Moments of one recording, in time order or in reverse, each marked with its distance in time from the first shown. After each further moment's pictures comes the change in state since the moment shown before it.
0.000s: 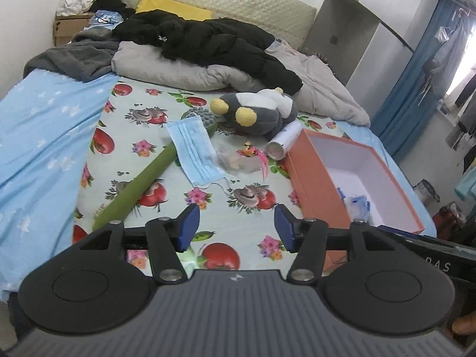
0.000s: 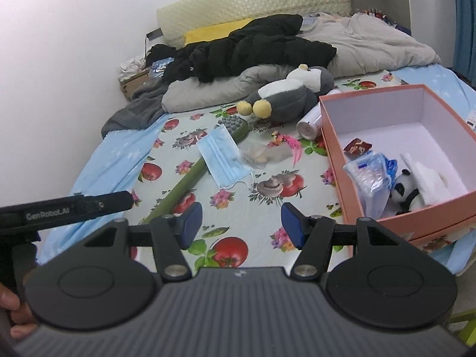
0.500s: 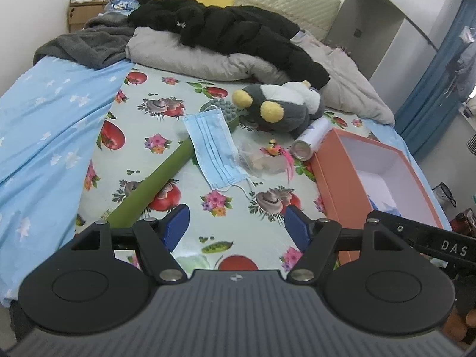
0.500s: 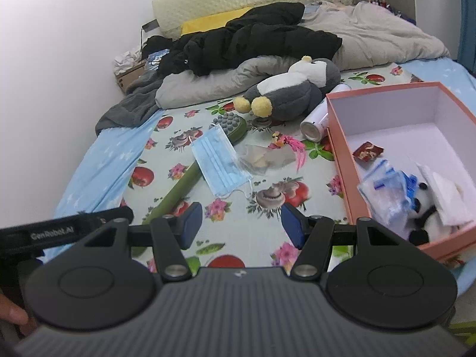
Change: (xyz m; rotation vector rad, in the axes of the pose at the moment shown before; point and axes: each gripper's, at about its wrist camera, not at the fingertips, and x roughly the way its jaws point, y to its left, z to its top) left arm 0.062 0.017 0.026 -0.048 0.052 0.072; right arm 0.060 -0.011 0.036 0.014 0.054 0.007
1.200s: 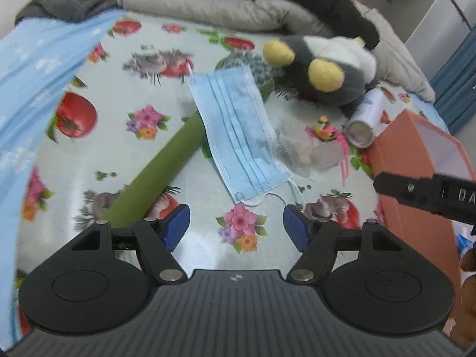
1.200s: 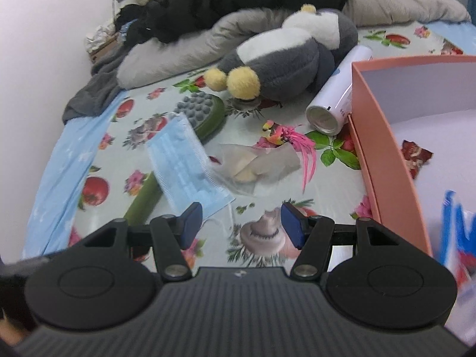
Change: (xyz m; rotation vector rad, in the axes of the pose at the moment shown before) left arm 0.199 0.037 0.040 -0.037 0.197 0.058; right arm 0.174 -0.033 0.056 0.066 0.173 -0.023
